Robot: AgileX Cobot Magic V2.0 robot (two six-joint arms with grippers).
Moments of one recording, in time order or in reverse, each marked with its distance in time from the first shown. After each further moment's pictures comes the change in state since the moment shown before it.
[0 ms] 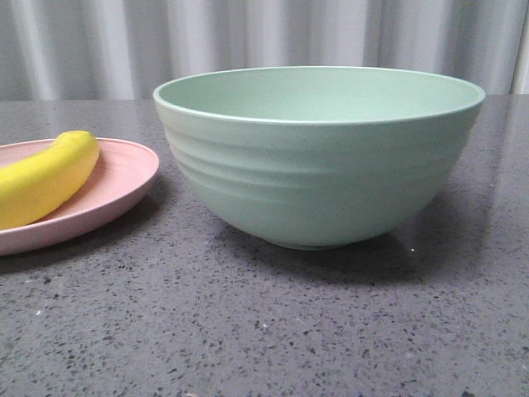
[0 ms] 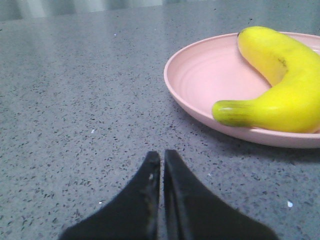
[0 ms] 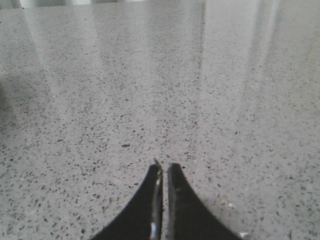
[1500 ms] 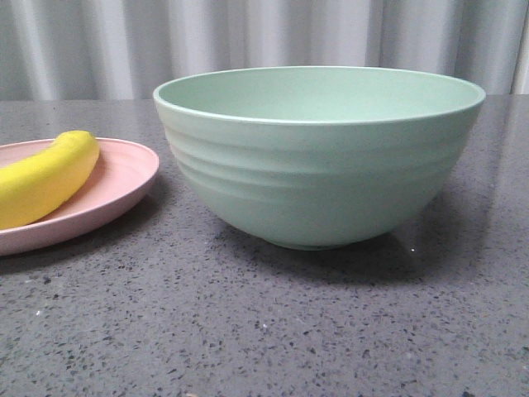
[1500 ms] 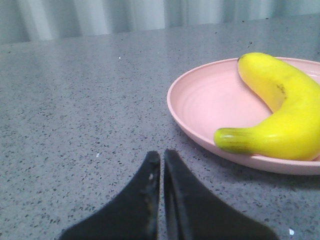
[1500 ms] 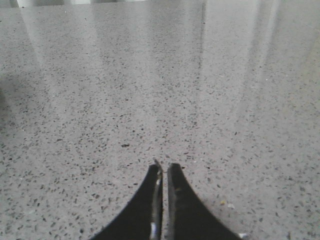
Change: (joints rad) left arm 0.000 0.000 0.001 0.000 -0.074 0.000; right arm 0.000 0.000 0.000 -0.019 0.000 0.002
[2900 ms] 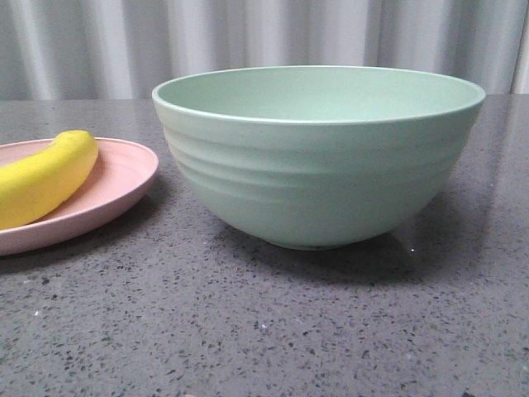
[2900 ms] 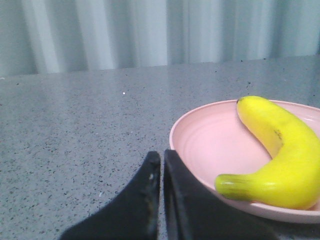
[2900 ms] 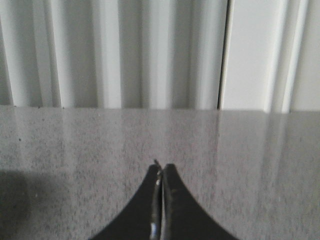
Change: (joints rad) left arm 0.001 0.000 0.000 -0.026 -0.121 0.000; right arm 0.000 0.000 0.000 -0.020 -0.335 0.002
